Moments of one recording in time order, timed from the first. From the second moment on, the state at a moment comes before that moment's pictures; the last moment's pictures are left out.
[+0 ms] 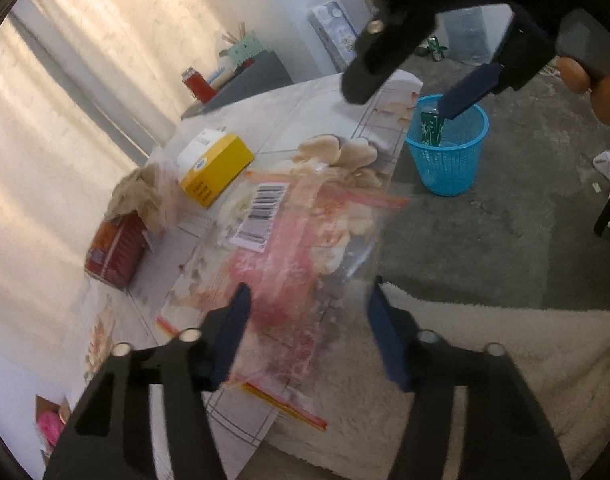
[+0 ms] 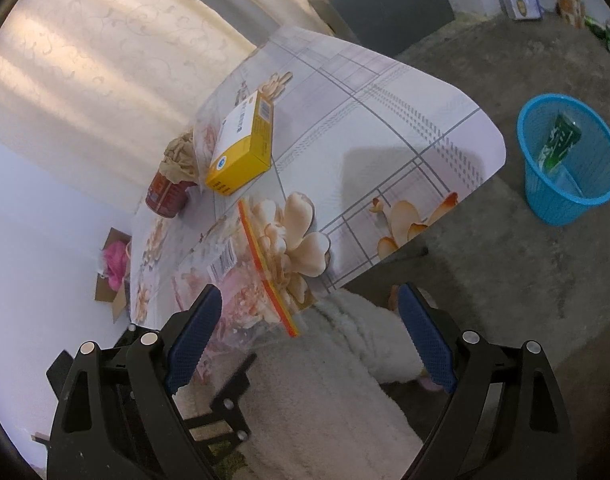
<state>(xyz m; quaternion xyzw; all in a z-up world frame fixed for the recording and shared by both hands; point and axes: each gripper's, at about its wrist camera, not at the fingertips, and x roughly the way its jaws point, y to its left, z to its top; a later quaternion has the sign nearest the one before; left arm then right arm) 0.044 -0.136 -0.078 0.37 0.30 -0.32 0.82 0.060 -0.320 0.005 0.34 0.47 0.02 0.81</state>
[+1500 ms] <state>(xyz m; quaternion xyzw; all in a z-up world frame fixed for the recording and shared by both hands) 0.108 0.018 -0.022 -0.14 0.42 -0.29 0.85 0.210 -0.208 0.015 0.02 0.47 0.04 0.88</state>
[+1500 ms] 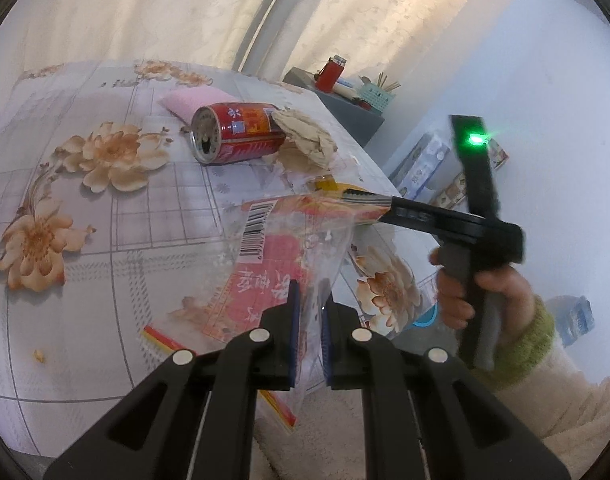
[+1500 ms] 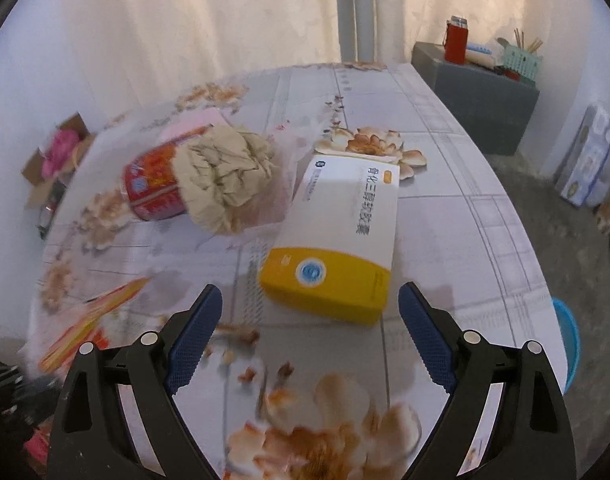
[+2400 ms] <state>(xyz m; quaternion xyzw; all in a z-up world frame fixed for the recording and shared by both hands) 0.117 0.020 -0.030 -0.14 0.44 -0.27 0.84 0.165 -0.251 0.000 0.02 0.52 -0.02 0.85</state>
